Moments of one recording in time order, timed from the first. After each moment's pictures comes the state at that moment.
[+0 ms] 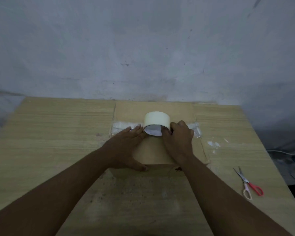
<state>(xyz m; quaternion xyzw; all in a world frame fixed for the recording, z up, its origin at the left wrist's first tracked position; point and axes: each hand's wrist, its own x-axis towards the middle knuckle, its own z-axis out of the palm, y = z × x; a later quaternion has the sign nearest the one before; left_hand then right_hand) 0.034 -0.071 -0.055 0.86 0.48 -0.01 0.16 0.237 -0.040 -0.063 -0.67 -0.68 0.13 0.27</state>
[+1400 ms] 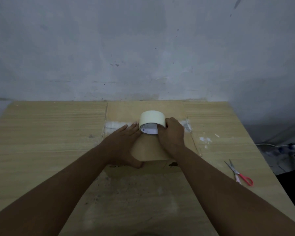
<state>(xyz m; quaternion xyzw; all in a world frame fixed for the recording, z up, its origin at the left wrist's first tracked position) 0.042 -0.059 -0.059 0.88 0.45 -0.01 0.15 0.241 -0.032 -0.069 -0.67 -0.63 0.20 0.33</state>
